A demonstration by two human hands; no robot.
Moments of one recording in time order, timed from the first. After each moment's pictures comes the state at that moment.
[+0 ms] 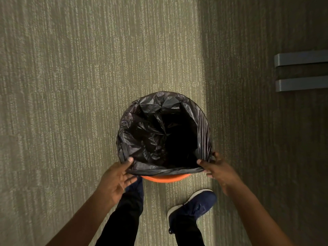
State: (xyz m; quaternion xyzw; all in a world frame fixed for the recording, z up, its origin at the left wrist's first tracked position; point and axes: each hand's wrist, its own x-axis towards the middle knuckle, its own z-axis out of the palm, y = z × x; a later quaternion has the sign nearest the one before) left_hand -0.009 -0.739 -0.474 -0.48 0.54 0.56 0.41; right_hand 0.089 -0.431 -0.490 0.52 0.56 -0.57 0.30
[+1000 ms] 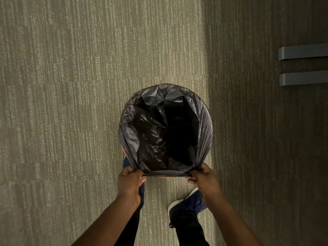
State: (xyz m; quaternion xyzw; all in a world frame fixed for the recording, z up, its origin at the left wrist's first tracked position) left_hand 0.054 -0.711 -0.499 -0.53 0.60 0.51 0.30; right_hand 0.138 -0.508 -0.516 0.58 0.50 -0.61 0.21
